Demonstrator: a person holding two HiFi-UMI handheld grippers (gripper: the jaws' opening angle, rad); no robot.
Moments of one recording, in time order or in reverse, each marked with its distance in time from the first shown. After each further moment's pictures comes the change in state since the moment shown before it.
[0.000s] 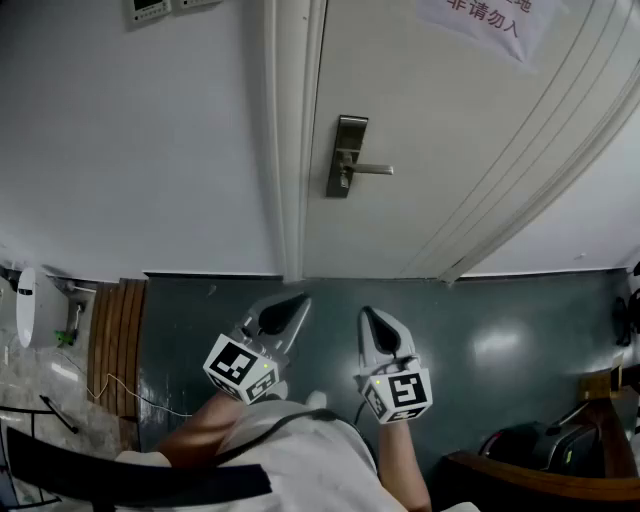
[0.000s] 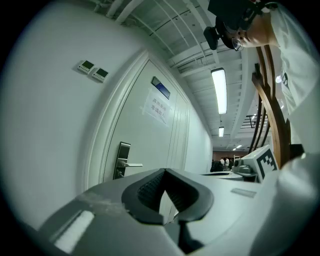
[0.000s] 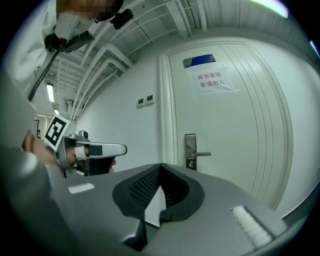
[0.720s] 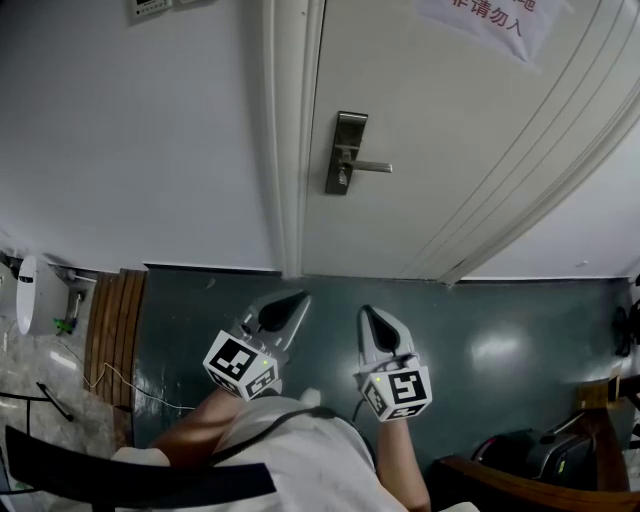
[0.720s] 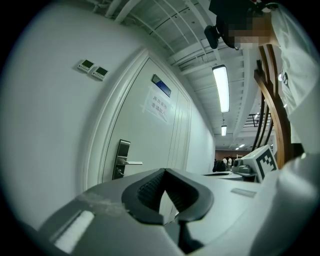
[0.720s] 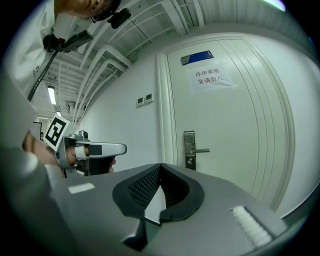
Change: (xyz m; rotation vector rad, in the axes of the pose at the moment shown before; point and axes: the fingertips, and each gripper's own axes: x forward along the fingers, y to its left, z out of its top) left arm 0.015 -0.011 -0.009 -0.007 0.007 0.034; right arm -0.007 -0.021 -0.009 0.020 0.019 0.031
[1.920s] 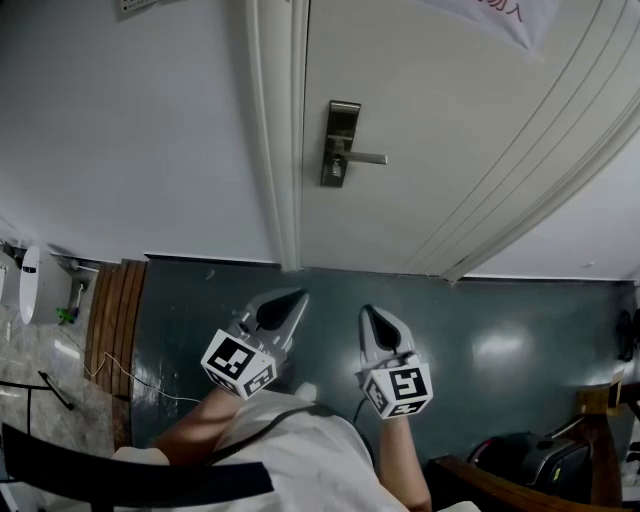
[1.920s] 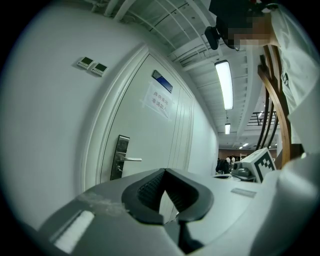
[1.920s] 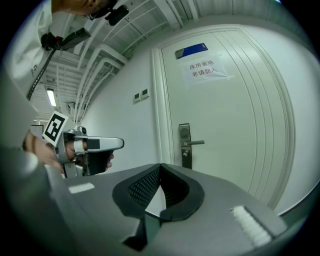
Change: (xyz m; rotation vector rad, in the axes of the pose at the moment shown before) left arm 0.024 -0.015 -0.018 -0.006 0.020 0.036; right arm -0.009 -0.038 -0.026 0.024 0.052 0.022
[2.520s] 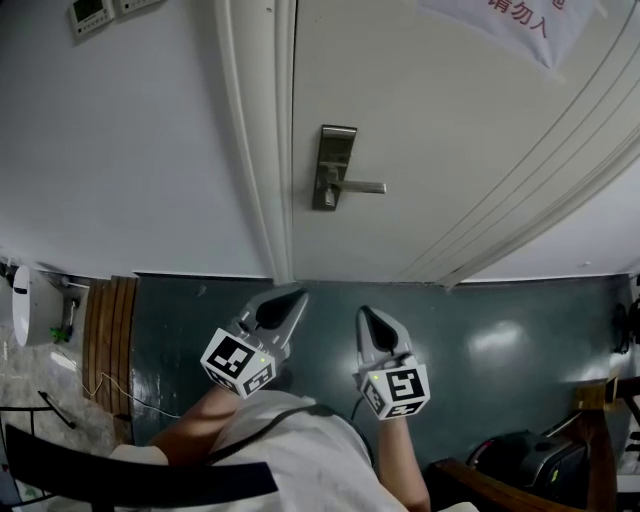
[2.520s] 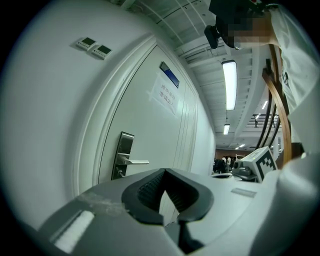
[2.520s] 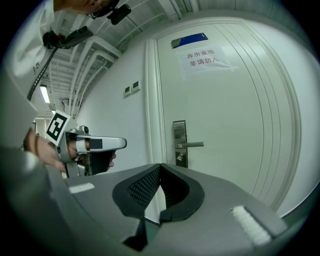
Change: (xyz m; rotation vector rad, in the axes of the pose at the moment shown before) left arm 0.073 0.079 0.013 -0.016 0.022 -0.056; right arm 0.090 -0.040 0.018 0.000 0.028 -0.042
